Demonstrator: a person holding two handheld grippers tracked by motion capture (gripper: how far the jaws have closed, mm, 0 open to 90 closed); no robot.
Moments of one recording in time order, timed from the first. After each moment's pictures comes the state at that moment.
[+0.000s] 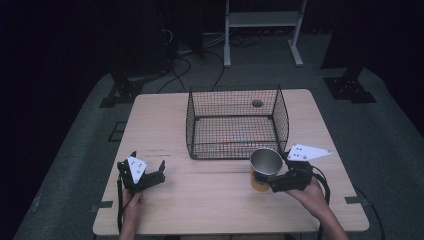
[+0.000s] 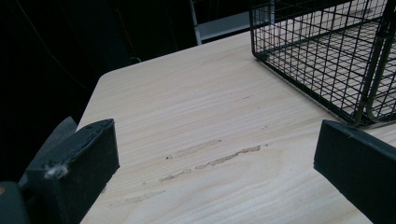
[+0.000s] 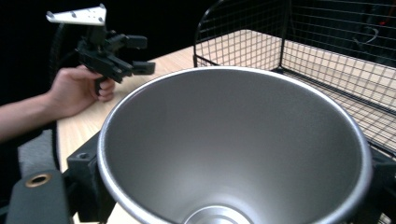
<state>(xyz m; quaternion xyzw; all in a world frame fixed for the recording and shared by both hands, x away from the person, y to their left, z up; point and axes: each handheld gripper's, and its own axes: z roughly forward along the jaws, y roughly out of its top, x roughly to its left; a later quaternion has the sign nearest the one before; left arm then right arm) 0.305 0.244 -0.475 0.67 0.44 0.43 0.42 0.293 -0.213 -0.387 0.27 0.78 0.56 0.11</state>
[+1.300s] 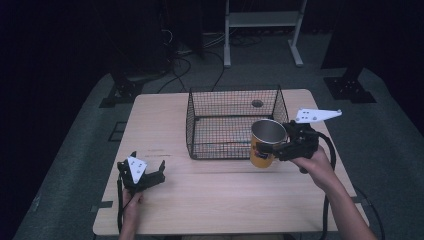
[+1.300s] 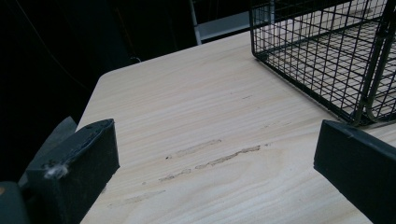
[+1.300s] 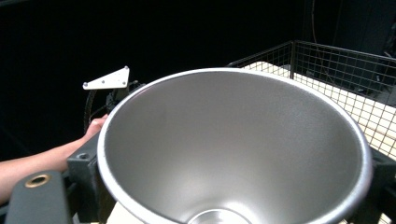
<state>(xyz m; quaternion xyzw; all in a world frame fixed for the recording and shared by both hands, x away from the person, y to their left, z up) 0.305 0.244 -0.475 0.67 0.44 0.43 0.41 0.338 -0.219 -0.313 0.25 0.77 0.59 0.05</state>
